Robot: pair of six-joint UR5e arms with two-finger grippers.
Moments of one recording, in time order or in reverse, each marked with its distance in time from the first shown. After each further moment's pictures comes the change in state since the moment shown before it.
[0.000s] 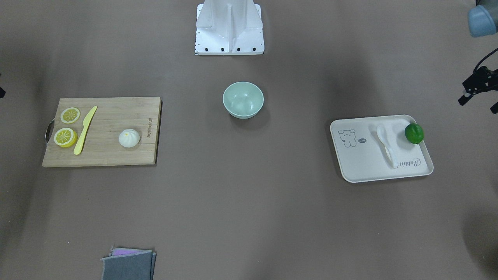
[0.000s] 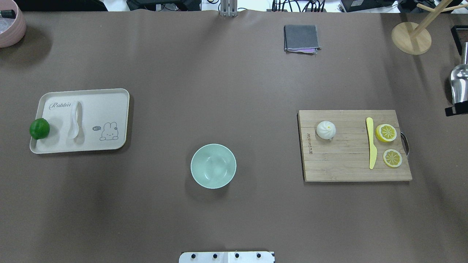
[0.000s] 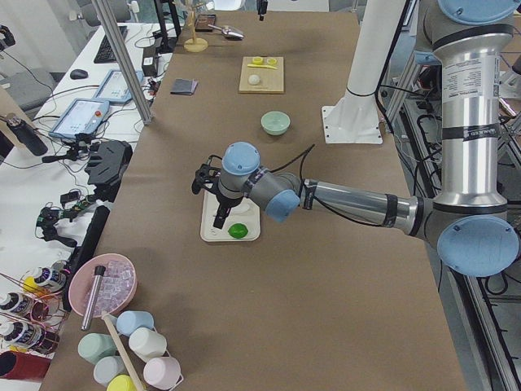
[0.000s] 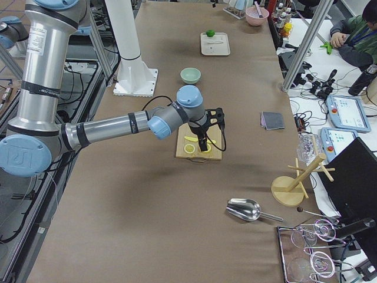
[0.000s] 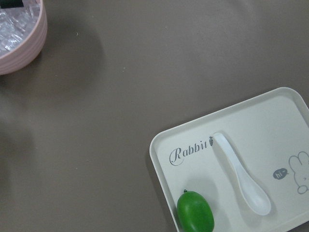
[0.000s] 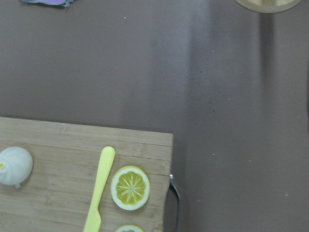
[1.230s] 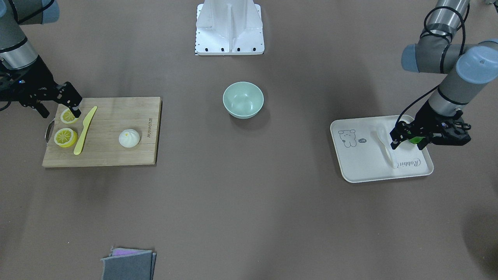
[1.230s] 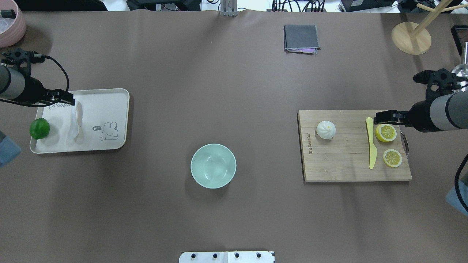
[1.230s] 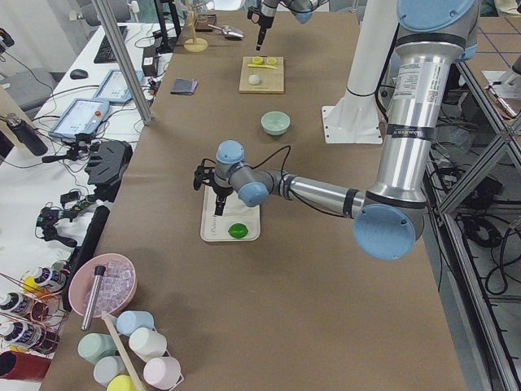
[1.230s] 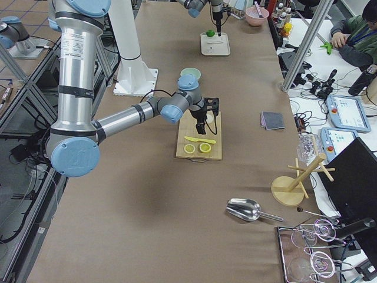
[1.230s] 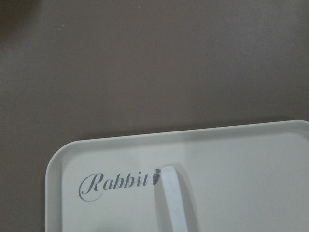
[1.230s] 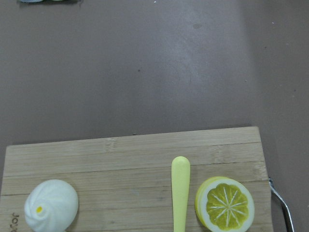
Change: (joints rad) left arm 0.341 -0.222 0.270 -0.155 0.293 -0.414; right arm -0.344 0.101 0.002 0.020 -0.326 0.421
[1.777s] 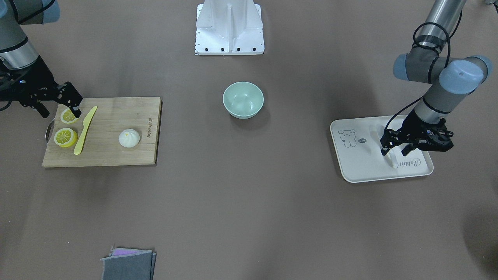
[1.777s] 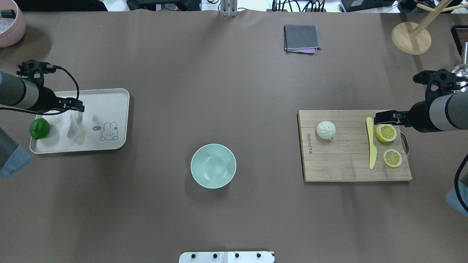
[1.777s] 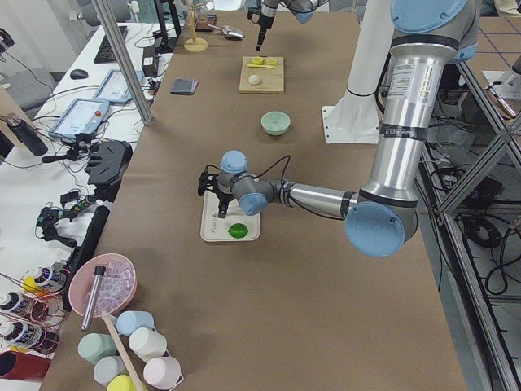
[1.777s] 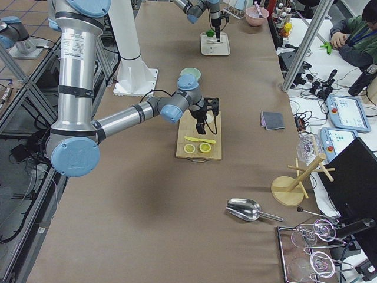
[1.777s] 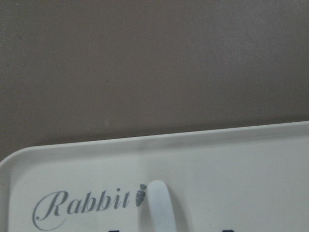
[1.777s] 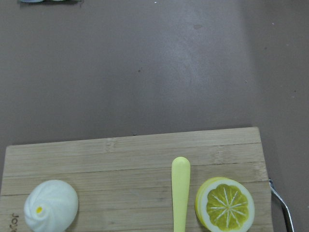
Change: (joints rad) left arm 0.060 -0.011 0.066 -0.097 0.039 -0.075; right arm -0.002 0.000 0.001 0.000 -0.005 -0.001
